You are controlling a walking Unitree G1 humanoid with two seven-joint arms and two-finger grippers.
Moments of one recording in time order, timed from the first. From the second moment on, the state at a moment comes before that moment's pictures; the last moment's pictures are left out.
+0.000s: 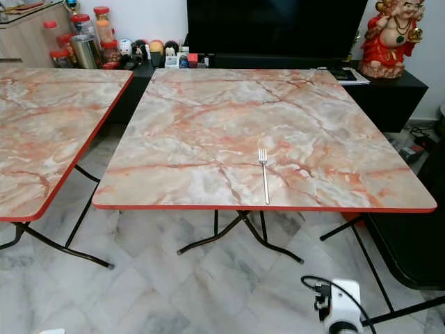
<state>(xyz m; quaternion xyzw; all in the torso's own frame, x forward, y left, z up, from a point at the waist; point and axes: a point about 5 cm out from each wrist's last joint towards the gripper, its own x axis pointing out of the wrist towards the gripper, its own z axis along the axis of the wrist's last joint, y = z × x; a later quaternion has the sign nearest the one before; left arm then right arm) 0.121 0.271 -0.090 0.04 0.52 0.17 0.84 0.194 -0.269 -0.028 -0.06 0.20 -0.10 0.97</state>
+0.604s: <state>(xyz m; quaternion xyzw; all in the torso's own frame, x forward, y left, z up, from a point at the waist) 0.122 0.274 -0.088 0.05 0.52 0.18 0.84 0.341 -0.203 0.145 -0.01 -0.06 -0.04 1.00</state>
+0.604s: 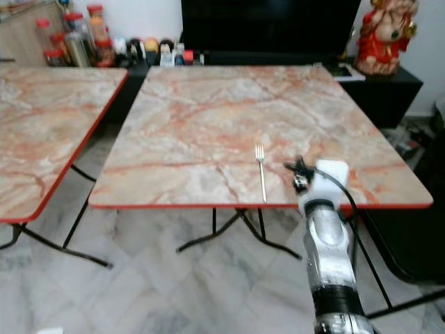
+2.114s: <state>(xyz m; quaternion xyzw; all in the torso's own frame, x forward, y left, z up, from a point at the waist) 0.110 0.281 -0.090 0.06 0.53 0.19 0.82 0.348 -0.181 0.117 -0.01 0.04 -0.01 1.00</state>
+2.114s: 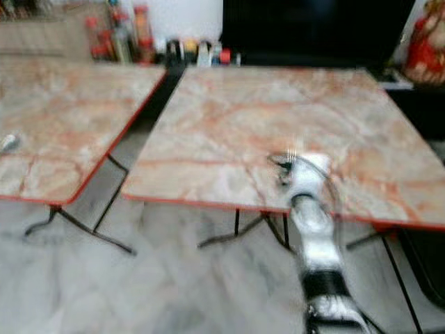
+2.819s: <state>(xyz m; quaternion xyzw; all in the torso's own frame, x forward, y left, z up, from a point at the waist) 0.130 0.277 -0.085 0.06 0.50 0.18 0.84 0.330 -0.199 0.112 -0.04 0.12 -0.07 0.99</state>
